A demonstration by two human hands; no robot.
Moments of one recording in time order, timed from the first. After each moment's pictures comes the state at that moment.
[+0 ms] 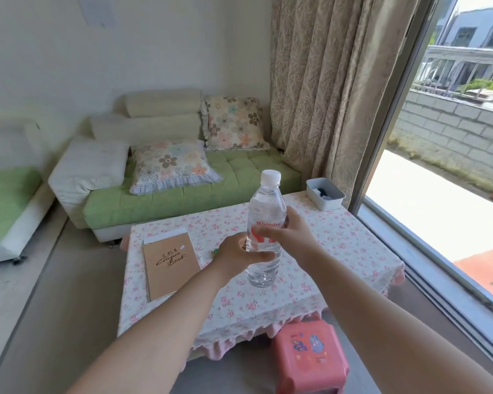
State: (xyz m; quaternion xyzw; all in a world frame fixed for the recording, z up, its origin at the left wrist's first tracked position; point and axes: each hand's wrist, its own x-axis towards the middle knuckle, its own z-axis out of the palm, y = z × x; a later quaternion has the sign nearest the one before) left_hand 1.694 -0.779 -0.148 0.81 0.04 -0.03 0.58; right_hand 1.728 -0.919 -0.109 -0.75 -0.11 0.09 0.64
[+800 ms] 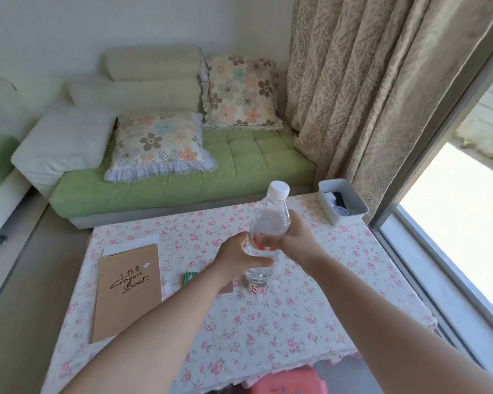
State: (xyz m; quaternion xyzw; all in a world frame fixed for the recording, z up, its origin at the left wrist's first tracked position) left_hand 1.998 -0.817 -0.225 0.83 0.13 -0.07 0.55; right_hand 2.047 -0.962 -0.180 -0.79 -0.12 0.19 0.58
